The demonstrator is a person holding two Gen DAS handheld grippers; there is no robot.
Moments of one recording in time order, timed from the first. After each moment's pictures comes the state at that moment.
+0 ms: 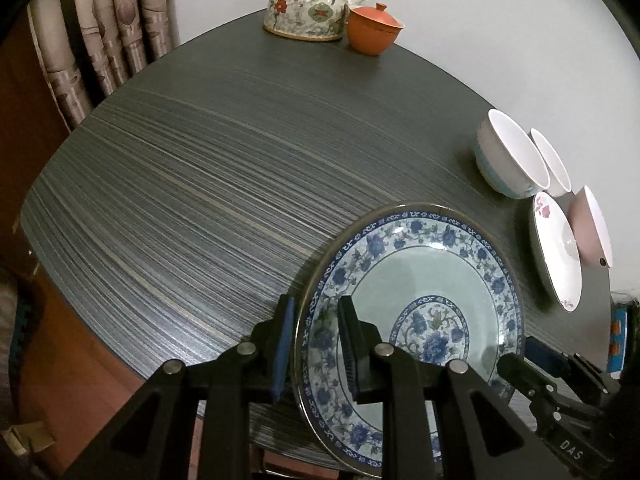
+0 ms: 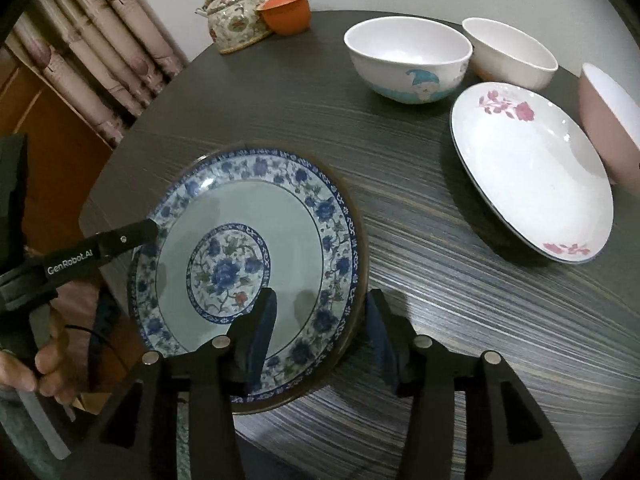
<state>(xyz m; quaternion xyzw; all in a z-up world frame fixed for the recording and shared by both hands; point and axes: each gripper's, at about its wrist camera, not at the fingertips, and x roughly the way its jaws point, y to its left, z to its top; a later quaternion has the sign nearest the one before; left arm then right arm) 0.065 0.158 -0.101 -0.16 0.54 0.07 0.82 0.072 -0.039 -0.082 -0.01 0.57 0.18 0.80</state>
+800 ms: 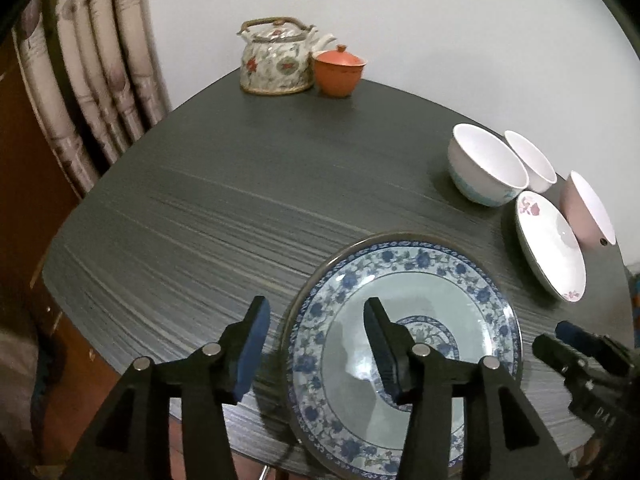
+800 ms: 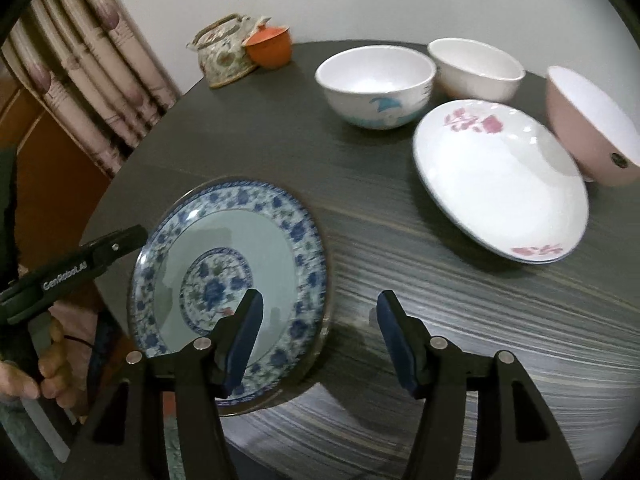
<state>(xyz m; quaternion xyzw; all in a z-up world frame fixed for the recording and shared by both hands) 0.057 0.133 -0.078 -0.08 0.47 0.06 0.88 0.060 -0.071 -0.069 0.02 0.52 0.15 0.84</state>
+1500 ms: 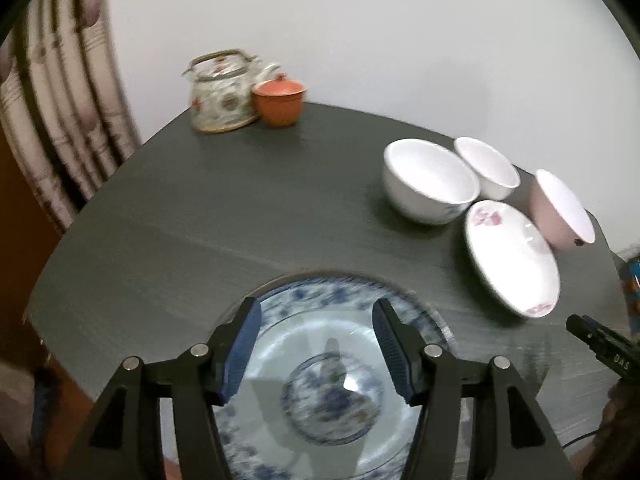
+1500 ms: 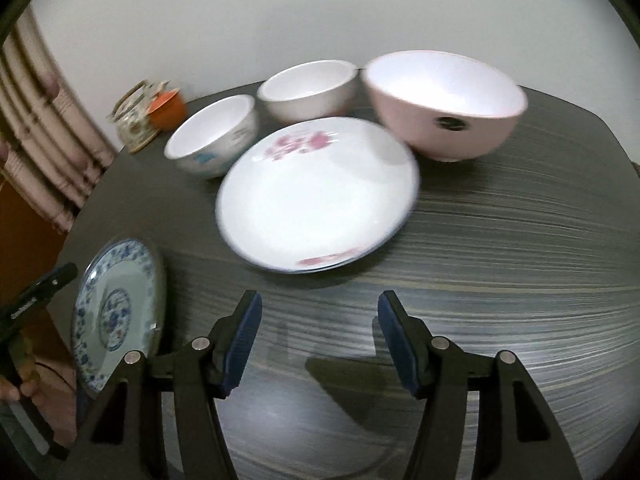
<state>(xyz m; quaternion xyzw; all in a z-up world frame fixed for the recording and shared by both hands) 0.083 0.066 -0.056 -0.05 0.44 0.03 0.90 0.067 -0.218 -0.061 0.08 0.48 0.05 0.87</state>
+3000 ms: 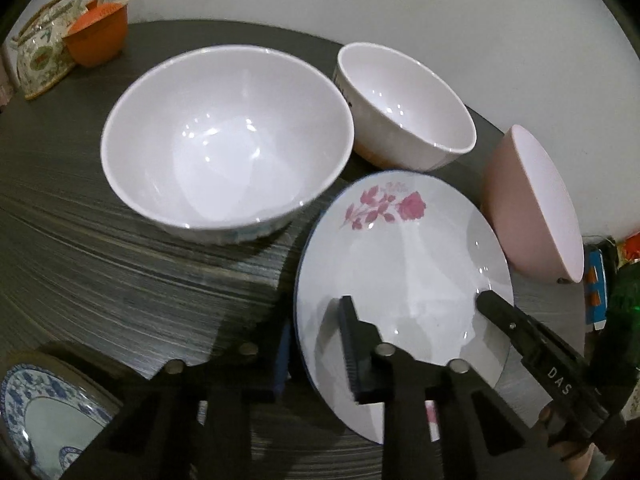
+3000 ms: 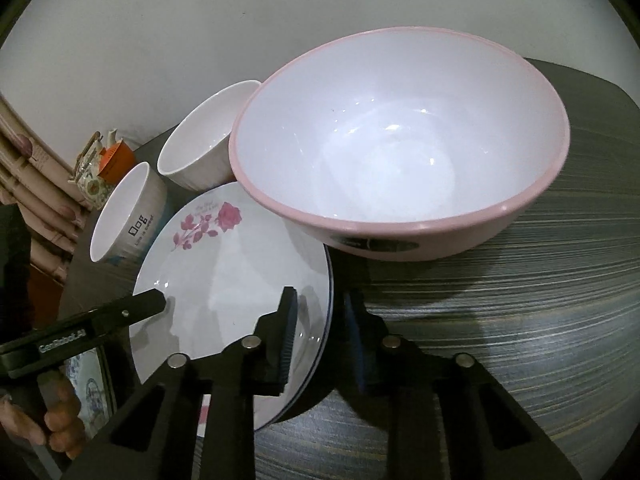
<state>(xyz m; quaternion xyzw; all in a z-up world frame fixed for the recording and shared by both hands) 0.224 -0.067 -0.131 -0.11 0.58 -0.08 0.81 0.173 -0.271 -0.099 0.14 0.50 0.06 0.85</state>
